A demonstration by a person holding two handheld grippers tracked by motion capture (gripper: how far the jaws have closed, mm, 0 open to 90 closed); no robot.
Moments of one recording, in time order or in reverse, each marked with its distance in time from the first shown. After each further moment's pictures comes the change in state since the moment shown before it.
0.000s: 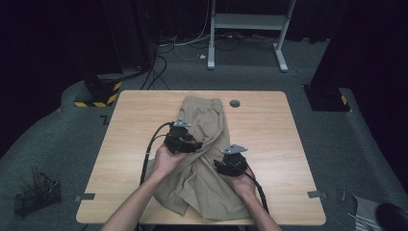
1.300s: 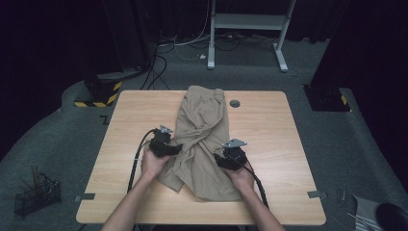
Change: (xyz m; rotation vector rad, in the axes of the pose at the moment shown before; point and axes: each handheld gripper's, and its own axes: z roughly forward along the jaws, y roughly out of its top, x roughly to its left) left arm 0.068 -0.046 0.028 0.077 0.211 -0.088; right arm -0.015 0.009 0.020 -0.010 -0.032 0.029
